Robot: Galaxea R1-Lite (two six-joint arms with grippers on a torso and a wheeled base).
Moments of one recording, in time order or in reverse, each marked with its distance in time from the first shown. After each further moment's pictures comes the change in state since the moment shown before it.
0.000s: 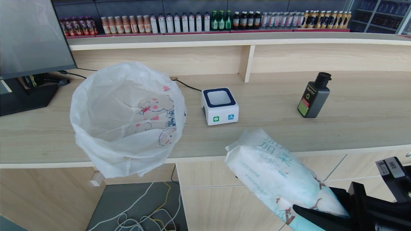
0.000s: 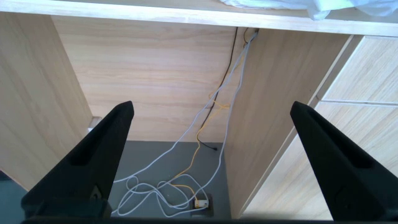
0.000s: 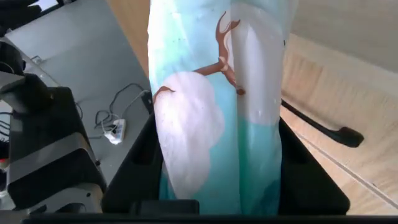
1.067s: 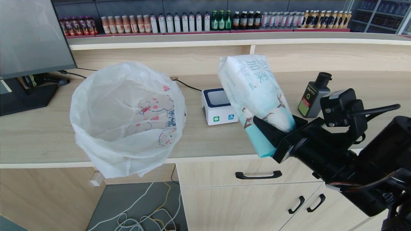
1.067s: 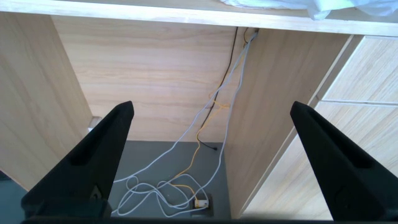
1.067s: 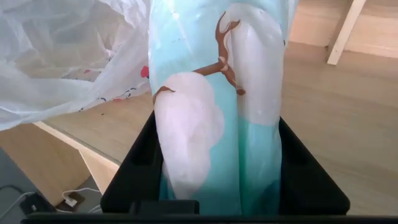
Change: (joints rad) left arm 0.000 0.000 0.000 0.000 0.000 0.000; right arm 0.206 0.328 -0.387 -0.280 -0.610 -0.109
